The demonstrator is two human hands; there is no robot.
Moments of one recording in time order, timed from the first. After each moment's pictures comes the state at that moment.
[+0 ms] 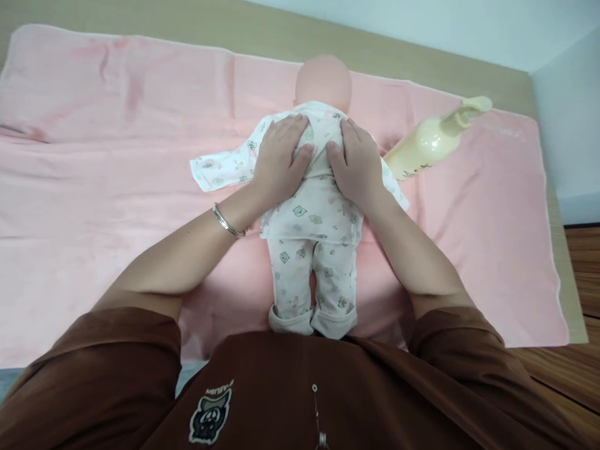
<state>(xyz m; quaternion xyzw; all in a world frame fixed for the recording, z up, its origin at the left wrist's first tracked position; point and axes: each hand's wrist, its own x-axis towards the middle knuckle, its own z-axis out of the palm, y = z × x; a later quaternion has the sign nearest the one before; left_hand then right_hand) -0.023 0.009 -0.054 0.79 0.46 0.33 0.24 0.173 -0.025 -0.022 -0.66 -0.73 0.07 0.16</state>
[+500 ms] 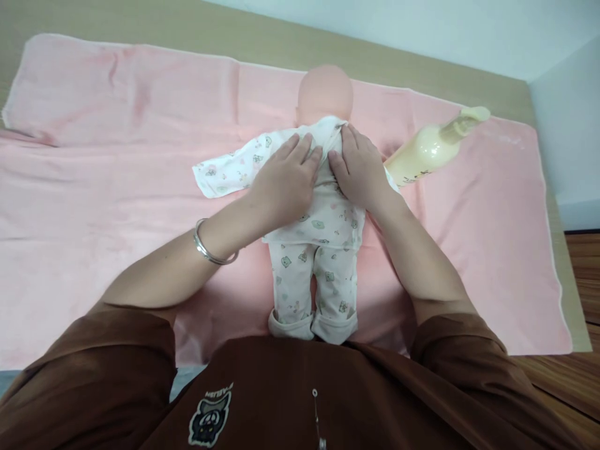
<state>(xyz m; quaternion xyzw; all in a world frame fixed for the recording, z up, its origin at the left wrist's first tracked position) -0.028 -0.022 -0.023 0.86 0.43 0.19 0.22 0.183 -0.019 -0.014 -0.62 -0.78 0.06 0.08</state>
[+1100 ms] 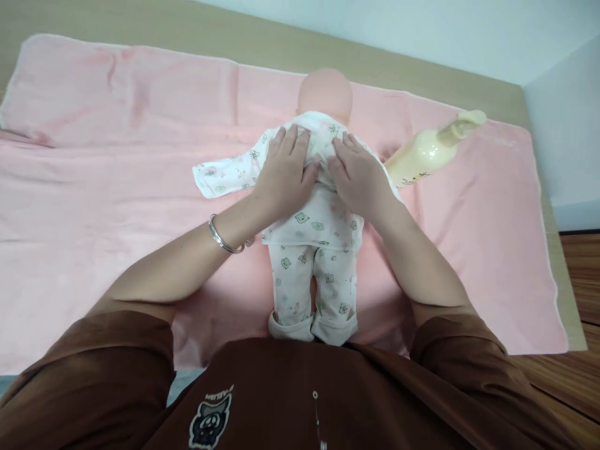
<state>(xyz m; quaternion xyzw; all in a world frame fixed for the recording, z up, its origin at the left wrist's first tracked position) -0.019 -0.015 -0.040 0.80 0.48 0.25 0.23 0.164 -0.042 0.014 -0.63 -0.76 0.13 0.06</state>
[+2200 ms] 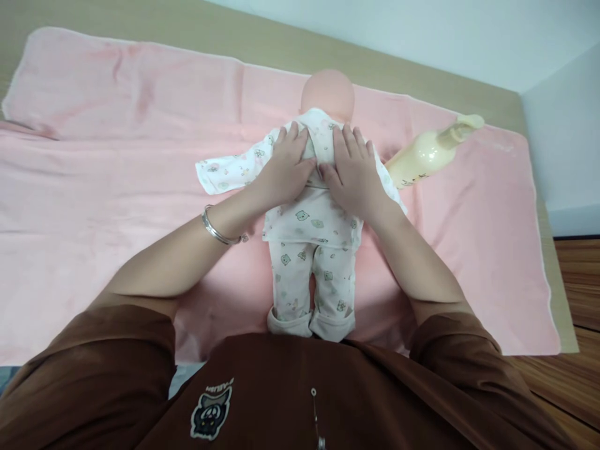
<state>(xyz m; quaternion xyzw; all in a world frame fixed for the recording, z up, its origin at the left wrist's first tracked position) -0.024 0.000 -0.033 0.77 0.49 0.24 0.33 0.168 -0.033 -0.006 -0.62 -0.78 0.09 0.04</state>
